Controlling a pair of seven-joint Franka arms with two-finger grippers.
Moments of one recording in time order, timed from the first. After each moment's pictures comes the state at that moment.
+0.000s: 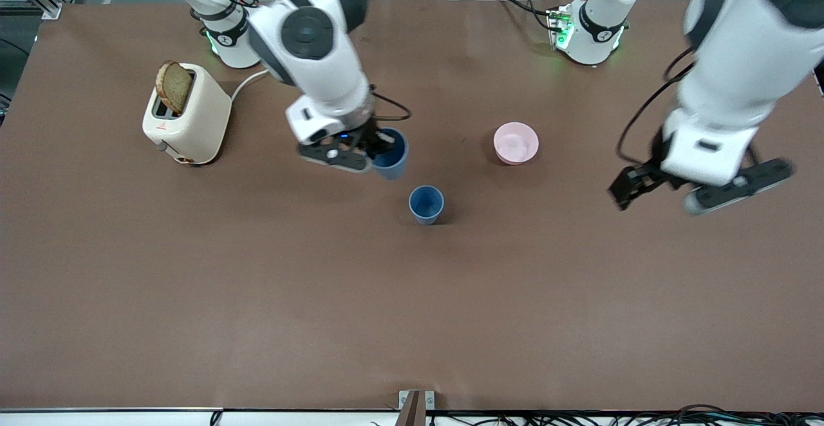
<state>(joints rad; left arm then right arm) -0.09 0.16 -0.21 -1.41 0.18 1.70 -0.62 0.42 0.41 0.38 -1.51 -0.07 1.93 1.09</state>
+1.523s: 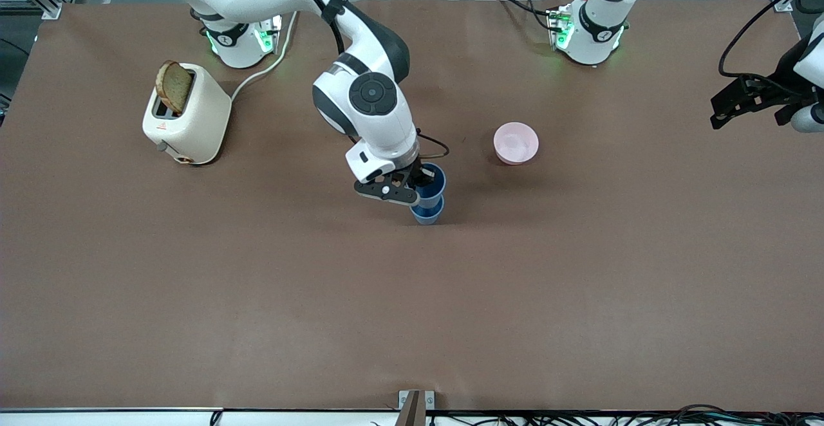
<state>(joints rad) 0.06 -0.01 -0.15 -1.50 0.06 1.51 -0.10 0.48 0.63 0.36 -1.42 -0.16 2.13 1.10</state>
